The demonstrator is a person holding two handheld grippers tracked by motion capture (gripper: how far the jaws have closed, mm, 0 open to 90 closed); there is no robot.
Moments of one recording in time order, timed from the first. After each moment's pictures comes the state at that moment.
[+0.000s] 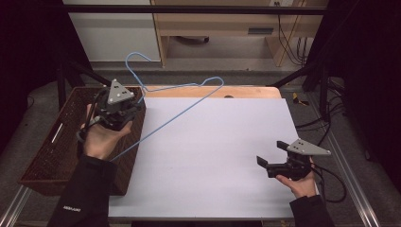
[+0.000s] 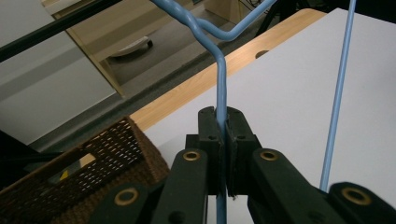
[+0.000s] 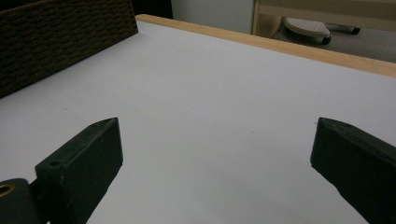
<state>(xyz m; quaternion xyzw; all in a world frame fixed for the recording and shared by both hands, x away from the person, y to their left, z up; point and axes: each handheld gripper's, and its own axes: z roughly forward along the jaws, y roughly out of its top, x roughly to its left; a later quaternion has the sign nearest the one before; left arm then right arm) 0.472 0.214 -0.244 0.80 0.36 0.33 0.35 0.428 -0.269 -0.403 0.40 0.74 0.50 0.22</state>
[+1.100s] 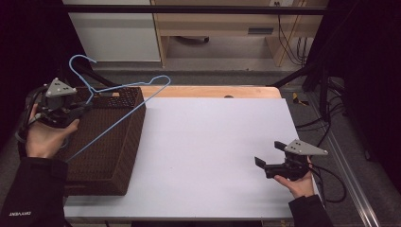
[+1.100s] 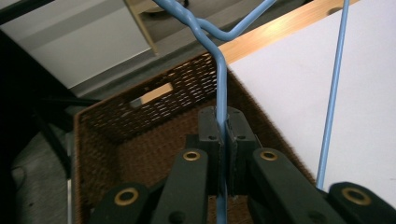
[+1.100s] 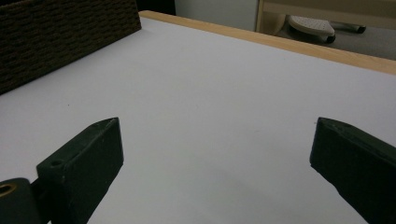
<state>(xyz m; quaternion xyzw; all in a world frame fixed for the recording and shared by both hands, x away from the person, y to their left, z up) 0.478 0.330 -0.244 0.78 0.44 0.34 0.29 0.429 -0.265 -0.406 0.39 0.74 0.50 0.22</state>
